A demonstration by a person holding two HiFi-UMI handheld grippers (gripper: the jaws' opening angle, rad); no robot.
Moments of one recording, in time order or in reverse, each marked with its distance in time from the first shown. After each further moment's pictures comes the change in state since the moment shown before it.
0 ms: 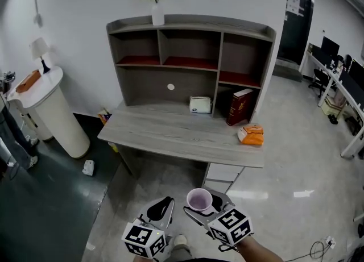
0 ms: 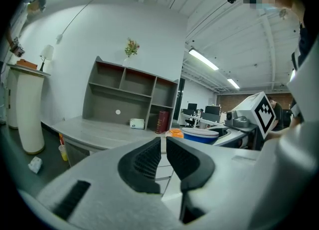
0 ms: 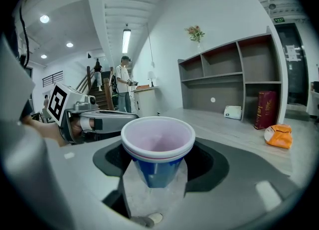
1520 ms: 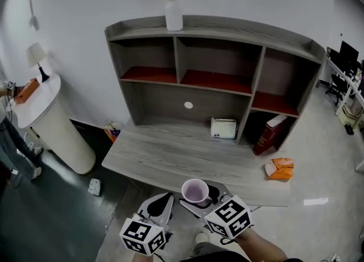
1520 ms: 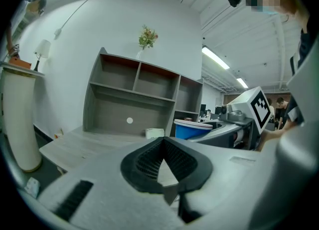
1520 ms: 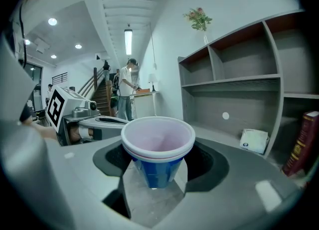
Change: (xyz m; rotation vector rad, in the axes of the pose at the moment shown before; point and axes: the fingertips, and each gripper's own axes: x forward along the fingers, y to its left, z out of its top) left arm 0.146 0.180 0.088 0.003 -0.007 0.052; right arm 0.192 -0.128 0.132 -0.070 -0.037 0.099
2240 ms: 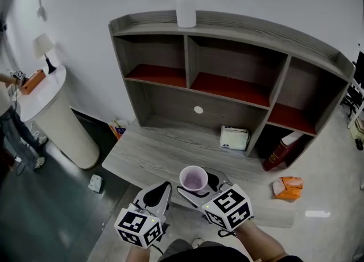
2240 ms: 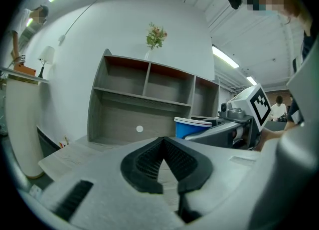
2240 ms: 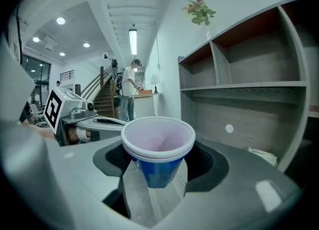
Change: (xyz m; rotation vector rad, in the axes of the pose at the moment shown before) left arm 0.067 0.056 0.041 0.010 -0.051 0.103; right arm 0.055 -0.075 0.048 -0.070 -0.013 0.066
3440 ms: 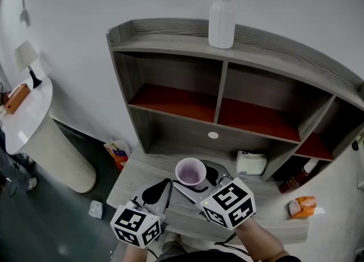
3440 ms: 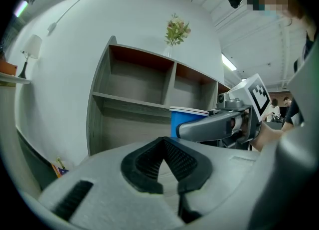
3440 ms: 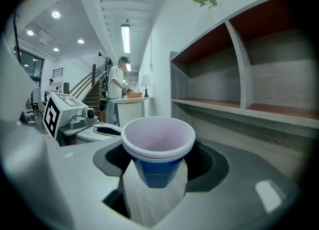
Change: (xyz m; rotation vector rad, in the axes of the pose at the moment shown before) left arm 0.083 0.156 0.081 0.020 0.011 -0.097; right arm 0.154 -0.074 0.113 -0.019 -0.012 -0.075
